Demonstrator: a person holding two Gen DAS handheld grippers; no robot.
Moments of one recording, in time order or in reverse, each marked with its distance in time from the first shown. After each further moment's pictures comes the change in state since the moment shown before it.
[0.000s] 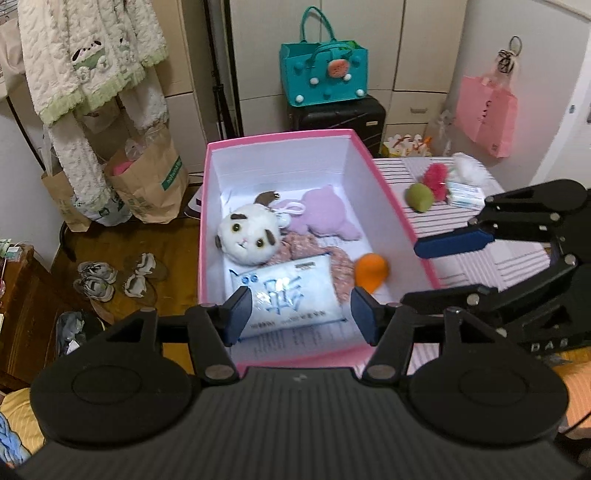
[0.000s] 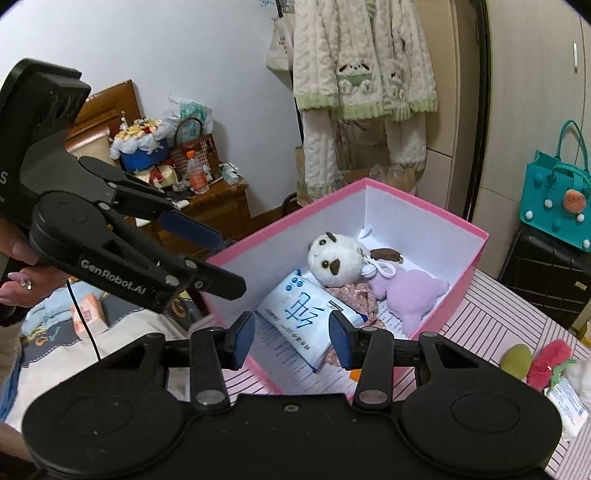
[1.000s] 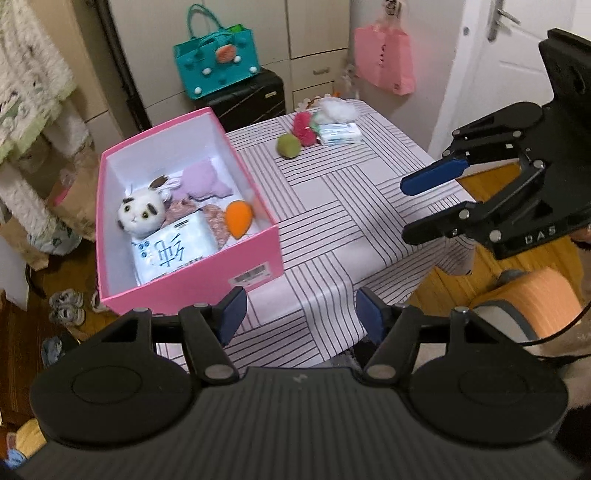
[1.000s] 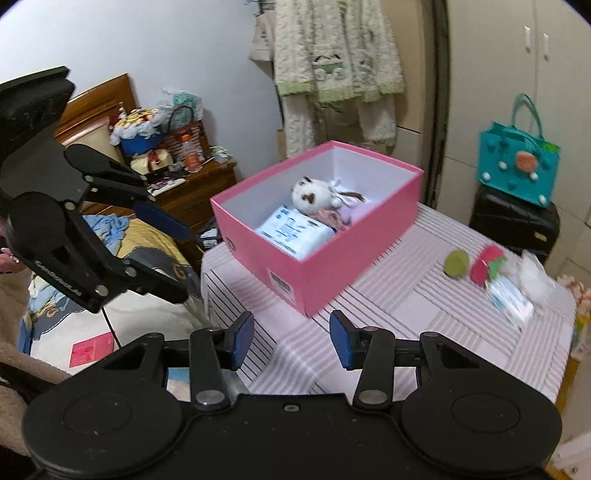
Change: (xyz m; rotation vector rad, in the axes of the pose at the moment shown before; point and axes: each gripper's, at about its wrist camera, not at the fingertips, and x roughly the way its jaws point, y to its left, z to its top) left arm -0.062 -0.117 -0.055 0.259 0.061 -0.138; right arm -0.122 0.004 -0.091 0.055 0.049 -0.065
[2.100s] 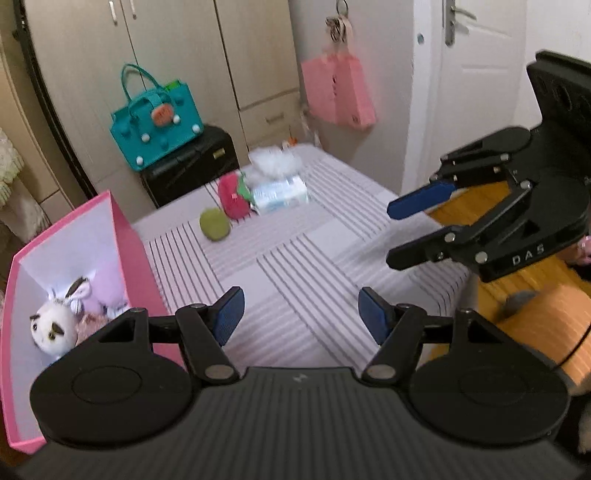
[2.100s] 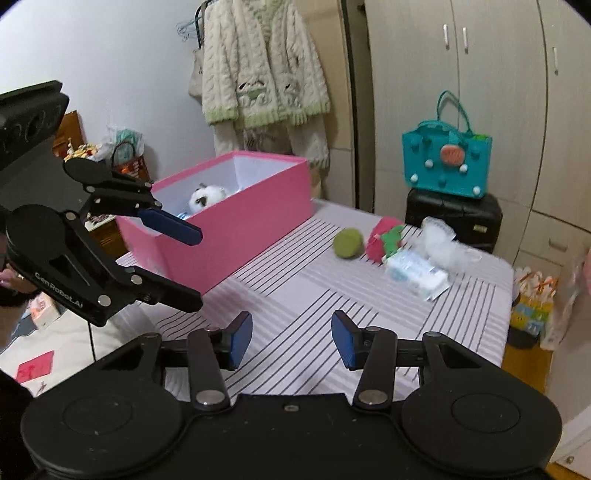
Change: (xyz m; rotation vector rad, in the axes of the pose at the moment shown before) left arm 0.110 -0.075 0.052 0.141 -0.186 -0.037; right arm -0.001 -0.120 -0.073 0.054 -0.165 -0.132
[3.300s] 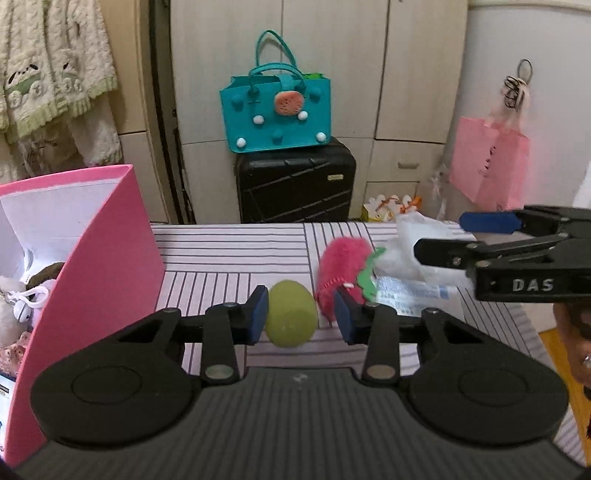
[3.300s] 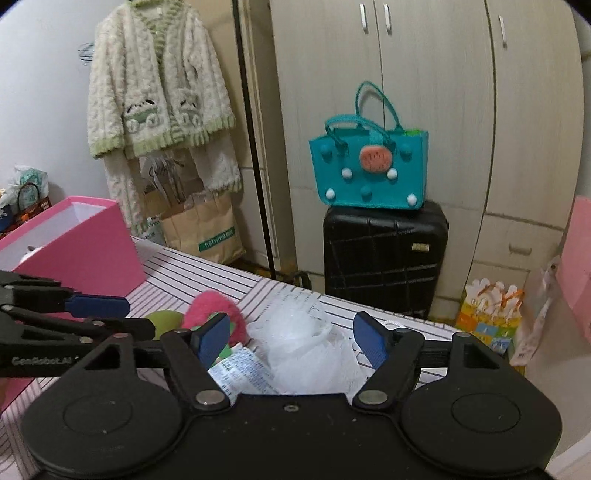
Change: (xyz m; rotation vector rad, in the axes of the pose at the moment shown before) left arm 0.183 0.084 0.054 -0.454 -0.096 0.290; right arm 0.159 -0.160 0.059 0.120 -0.051 -0.170
